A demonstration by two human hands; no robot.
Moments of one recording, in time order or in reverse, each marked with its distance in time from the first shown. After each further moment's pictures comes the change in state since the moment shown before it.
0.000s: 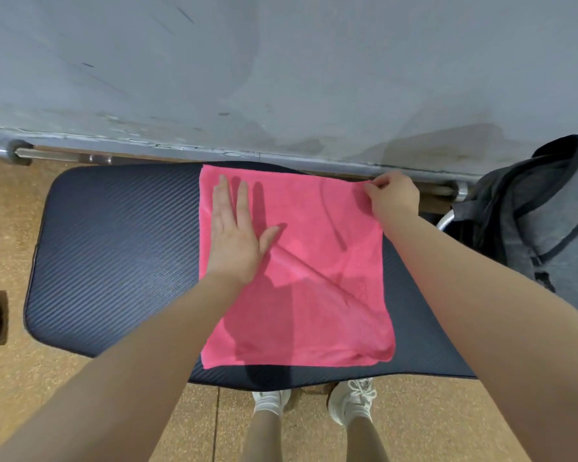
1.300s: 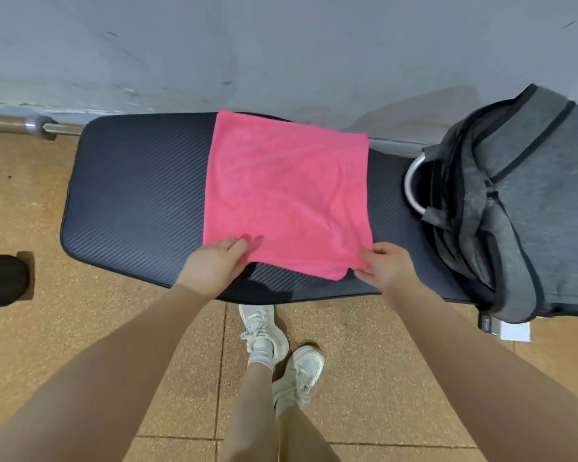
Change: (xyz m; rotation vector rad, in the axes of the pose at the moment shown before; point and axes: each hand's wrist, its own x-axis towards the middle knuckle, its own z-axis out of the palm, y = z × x) left_hand -0.142 -0.033 -0.022 0.307 -0.176 0.438; right_hand -0.182 0.109 -0.020 0.664 -0.297 0.454
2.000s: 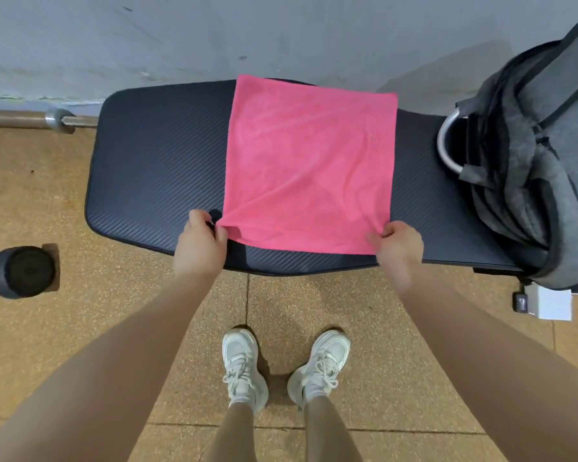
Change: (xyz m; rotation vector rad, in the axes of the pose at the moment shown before) left_hand -0.036 -0.019 0.007 -0.341 0.141 -0.846; right_hand 0.005 0.047 0.037 -0.518 0.236 -0.205
